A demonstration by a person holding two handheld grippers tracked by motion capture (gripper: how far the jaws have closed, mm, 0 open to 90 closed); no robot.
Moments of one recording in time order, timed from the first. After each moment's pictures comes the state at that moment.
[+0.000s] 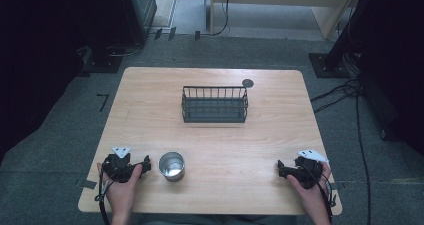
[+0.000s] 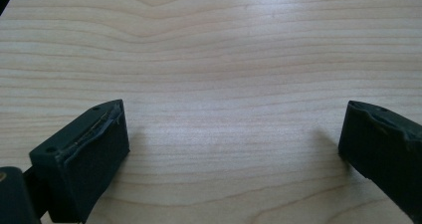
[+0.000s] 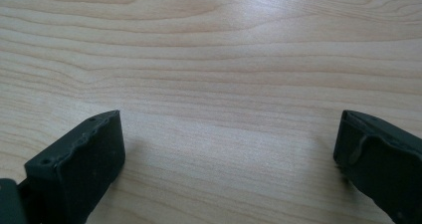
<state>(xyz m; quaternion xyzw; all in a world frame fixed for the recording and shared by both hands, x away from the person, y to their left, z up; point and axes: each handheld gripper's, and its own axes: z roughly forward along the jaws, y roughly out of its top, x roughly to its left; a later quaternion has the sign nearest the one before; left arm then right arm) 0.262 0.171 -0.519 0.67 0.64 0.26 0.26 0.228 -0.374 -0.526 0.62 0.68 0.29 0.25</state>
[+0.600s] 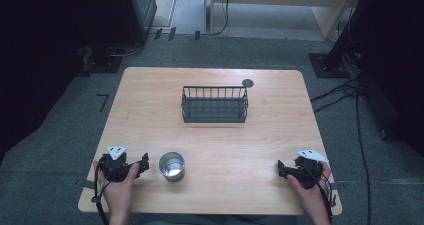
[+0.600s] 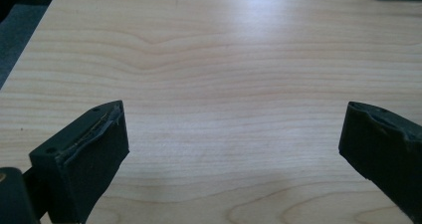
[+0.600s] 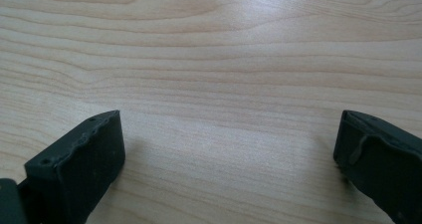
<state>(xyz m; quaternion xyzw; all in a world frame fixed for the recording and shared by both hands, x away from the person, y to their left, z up) 0.251 0.169 -0.489 0.66 0.63 0.26 0.31 0.228 -0.374 -0.526 0.63 0.68 0.29 0.25</state>
